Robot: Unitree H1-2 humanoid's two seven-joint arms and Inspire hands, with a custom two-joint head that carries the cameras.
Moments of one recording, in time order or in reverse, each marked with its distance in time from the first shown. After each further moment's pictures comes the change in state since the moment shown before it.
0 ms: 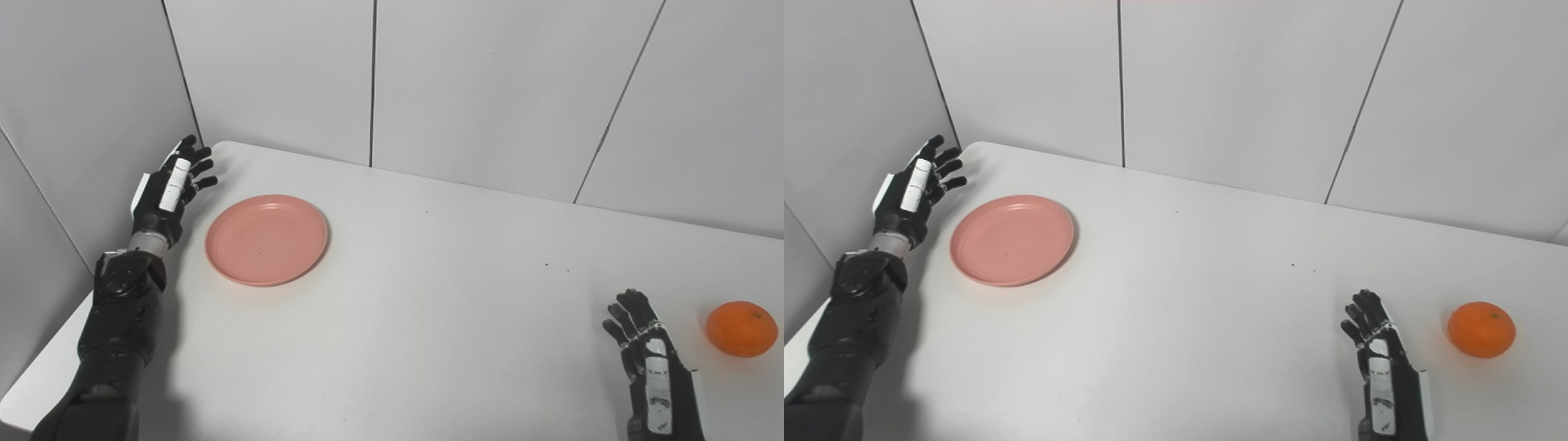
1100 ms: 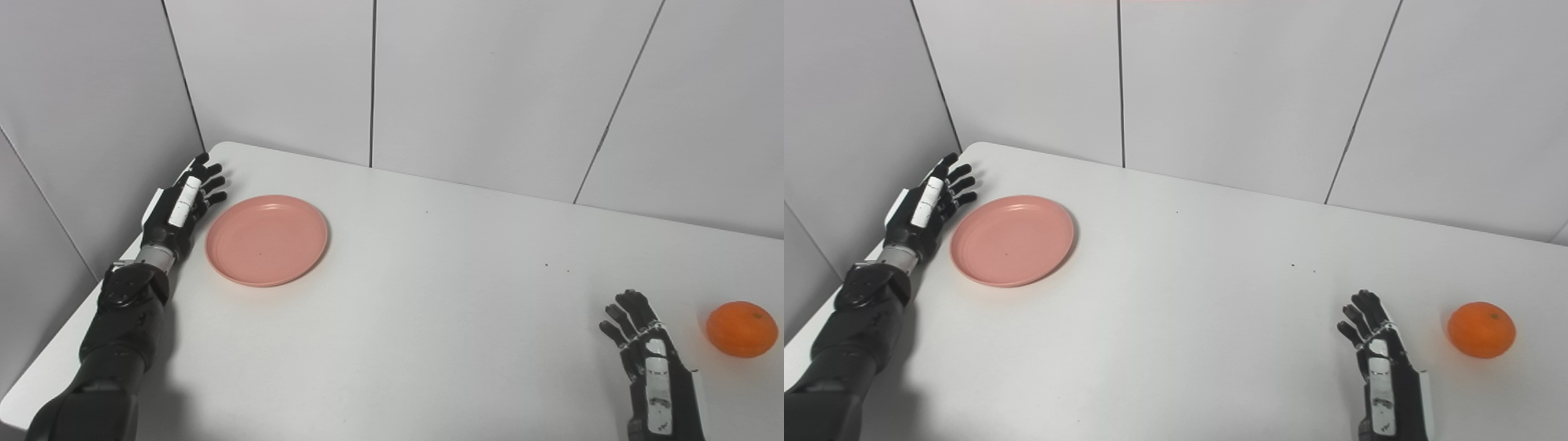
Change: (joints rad) left arm 0.015 0.003 -0.024 0.035 -0.056 -0.017 -0.119; right arm 0.002 0.003 -0.002 -0.004 -0.008 0.000 -0.002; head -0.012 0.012
